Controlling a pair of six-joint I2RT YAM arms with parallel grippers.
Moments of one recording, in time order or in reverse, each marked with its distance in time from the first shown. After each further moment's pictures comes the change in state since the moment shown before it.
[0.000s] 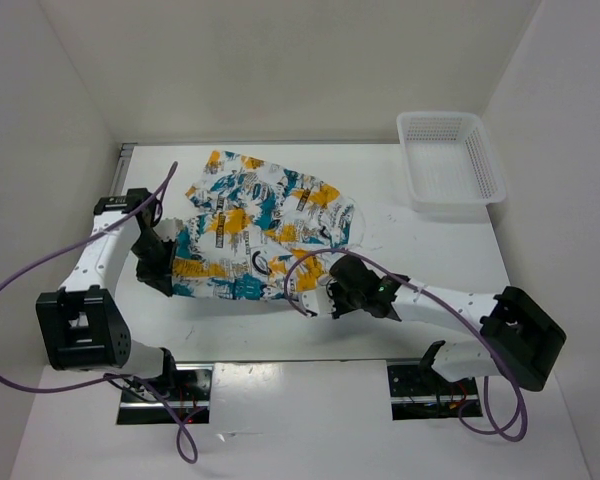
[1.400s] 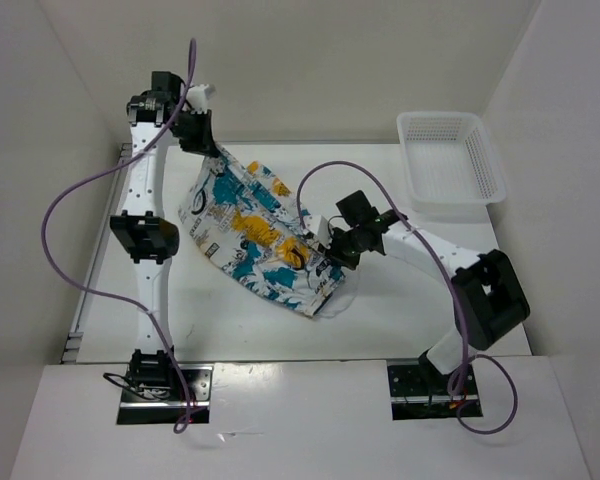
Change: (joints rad) left arm -0.100 0.989 1.707 -0.058 0.281 -0.001; right arm -0.286 0.248 0.472 -0.312 -0.363 0.332
